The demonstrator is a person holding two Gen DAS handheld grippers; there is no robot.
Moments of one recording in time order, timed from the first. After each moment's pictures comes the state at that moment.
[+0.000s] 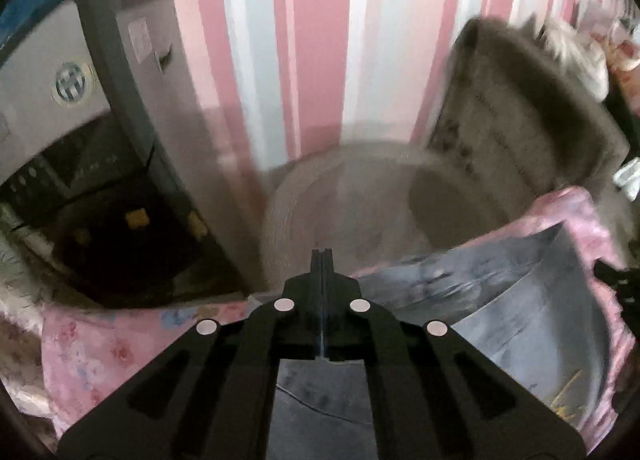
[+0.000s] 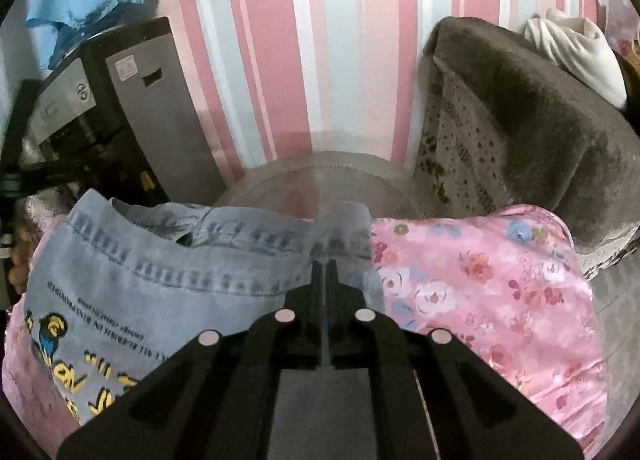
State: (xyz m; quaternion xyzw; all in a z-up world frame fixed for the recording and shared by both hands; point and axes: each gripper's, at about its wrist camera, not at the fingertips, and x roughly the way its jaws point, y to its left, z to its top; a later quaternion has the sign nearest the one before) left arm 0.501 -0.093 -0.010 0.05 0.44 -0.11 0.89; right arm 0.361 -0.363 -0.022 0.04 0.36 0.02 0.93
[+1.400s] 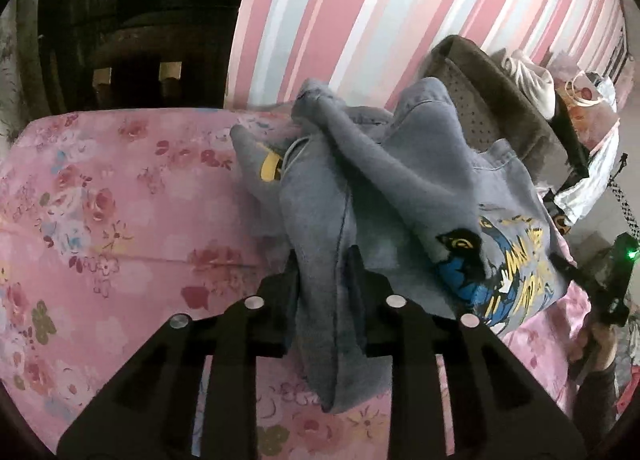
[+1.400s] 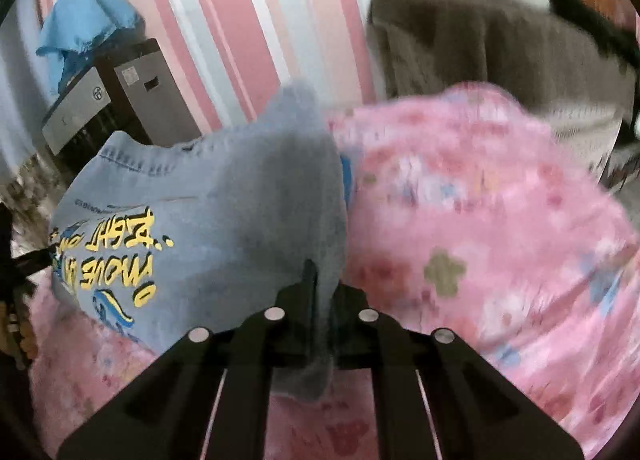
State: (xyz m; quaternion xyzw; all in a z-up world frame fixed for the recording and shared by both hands) left arm 0.310 0.024 -0.073 -0.08 0.43 -0.17 0.88; right arm 0.211 -0.390 -0.092 0.14 0.35 0.00 0.93
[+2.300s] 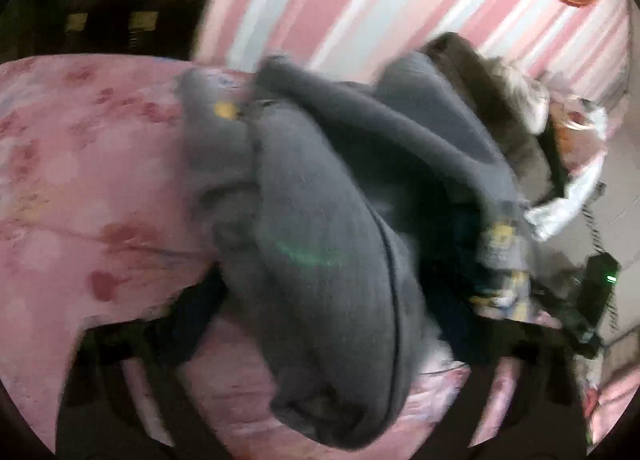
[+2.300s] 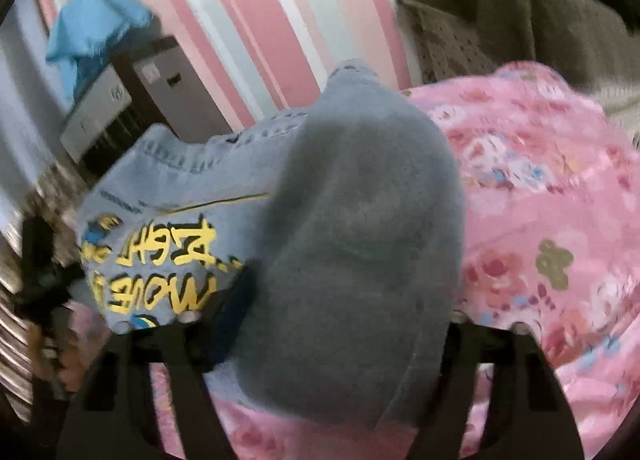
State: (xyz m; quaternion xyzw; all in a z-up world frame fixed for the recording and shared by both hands) left arm 0.332 -0.003 -0.105 -0.16 0.46 -0.22 0.85; right arm 0.250 -0.336 -0.104 0.16 0.35 0.04 0.92
